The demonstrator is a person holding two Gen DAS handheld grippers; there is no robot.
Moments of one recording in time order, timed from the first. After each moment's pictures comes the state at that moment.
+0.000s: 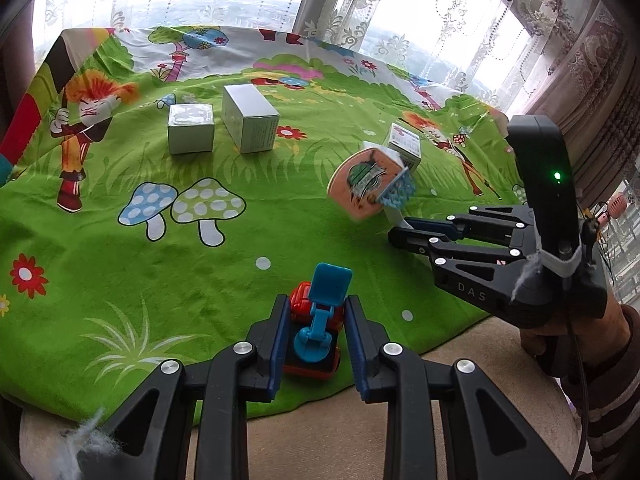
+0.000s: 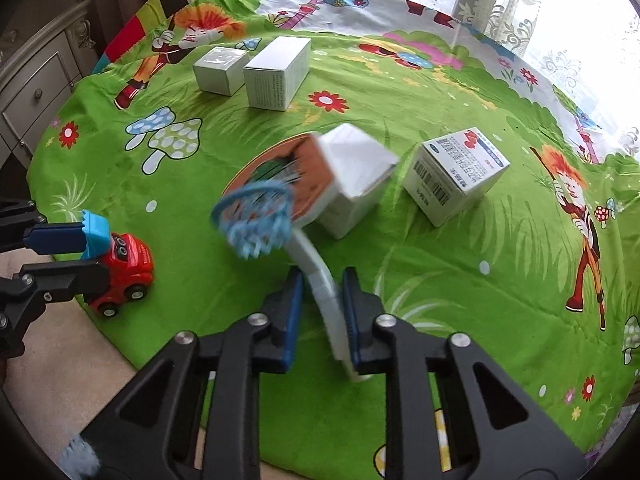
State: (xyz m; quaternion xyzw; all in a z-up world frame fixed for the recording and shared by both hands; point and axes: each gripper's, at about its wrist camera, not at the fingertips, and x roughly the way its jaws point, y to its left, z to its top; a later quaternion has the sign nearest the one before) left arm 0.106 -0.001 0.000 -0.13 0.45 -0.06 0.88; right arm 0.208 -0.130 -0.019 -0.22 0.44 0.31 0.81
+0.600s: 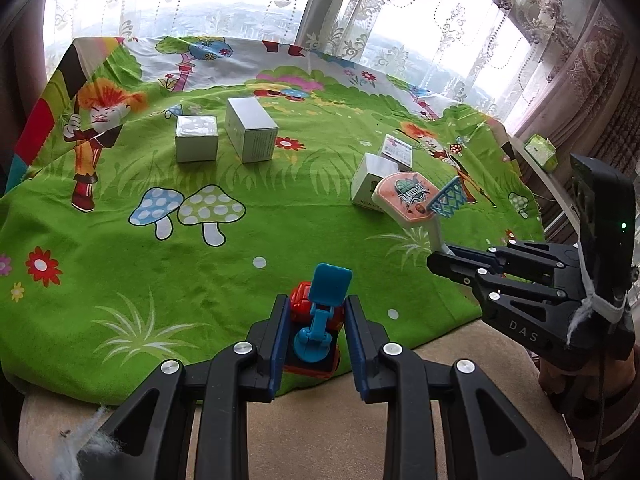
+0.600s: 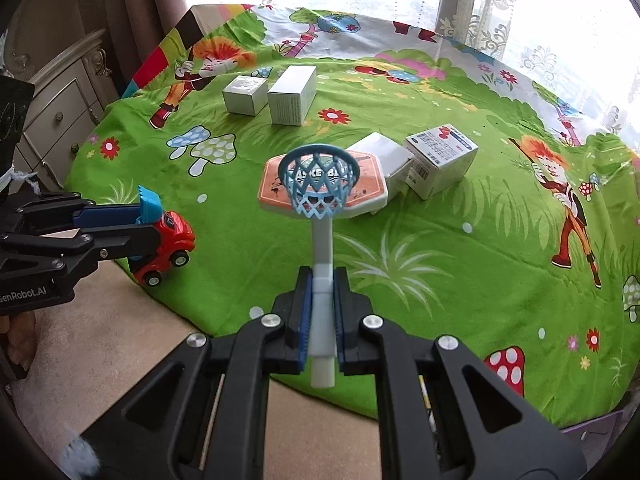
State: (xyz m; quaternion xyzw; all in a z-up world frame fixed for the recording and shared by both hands) left arm 0.092 -0.008 0.014 -0.13 0.44 -0.05 0.89; right arm 0.164 -0.164 0.011 -0.16 0.42 0.31 0.84
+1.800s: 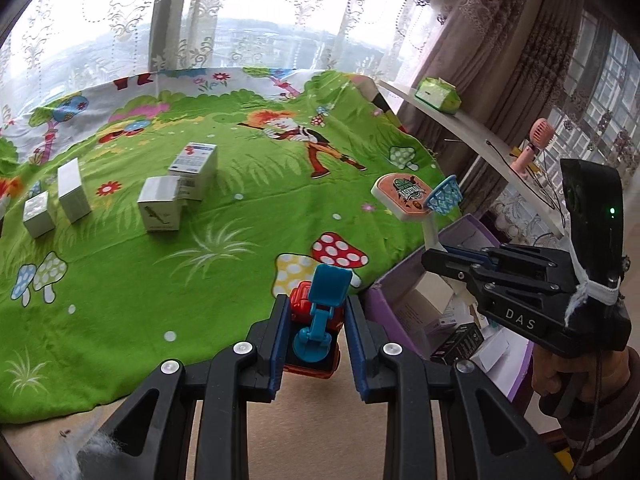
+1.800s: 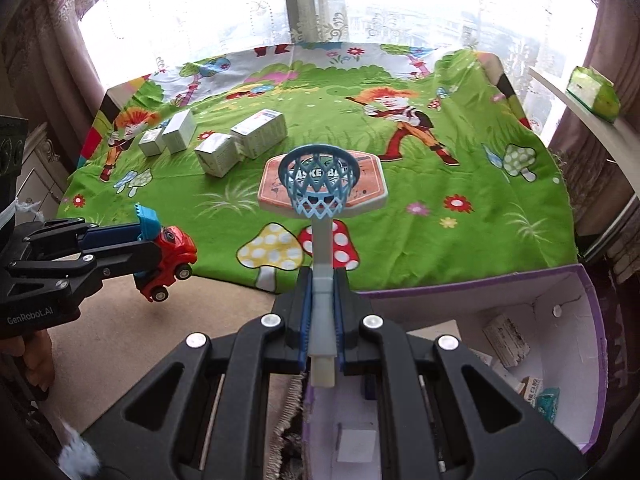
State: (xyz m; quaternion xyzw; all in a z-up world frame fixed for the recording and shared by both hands) left arm 0.093 -0.174 0.054 -0.05 0.43 -0.20 0.88; right arm 0.120 -0.347 0.047 -0.04 0.42 0.17 0.89
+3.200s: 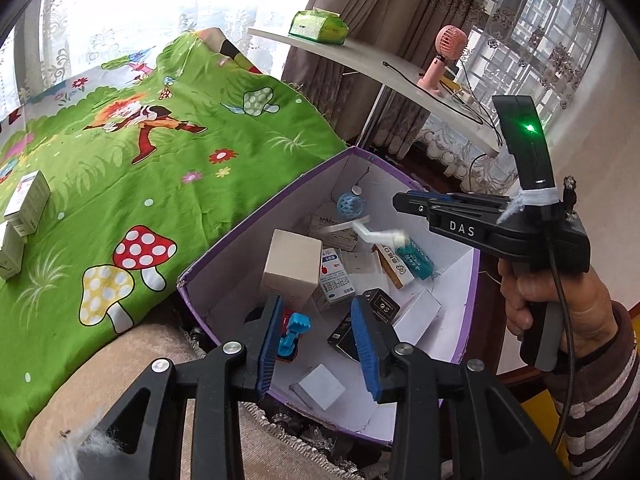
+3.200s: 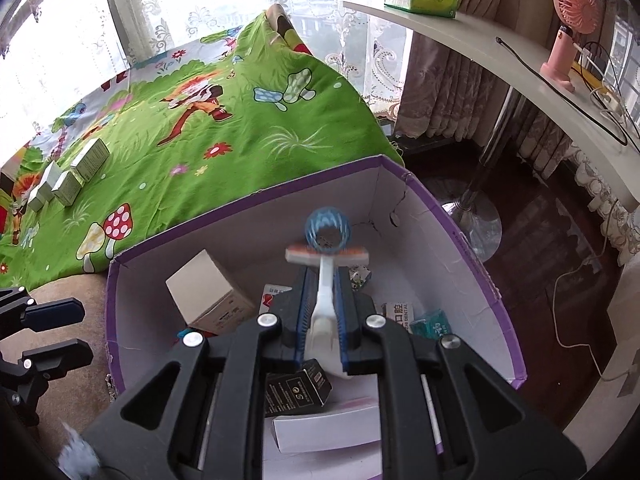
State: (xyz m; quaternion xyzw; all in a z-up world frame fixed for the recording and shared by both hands) left arm 0.081 -0.321 0.040 0.03 0.46 -0.34 0.82; right arm 0.103 -0.522 0.024 0.04 0.46 -0.03 0.89
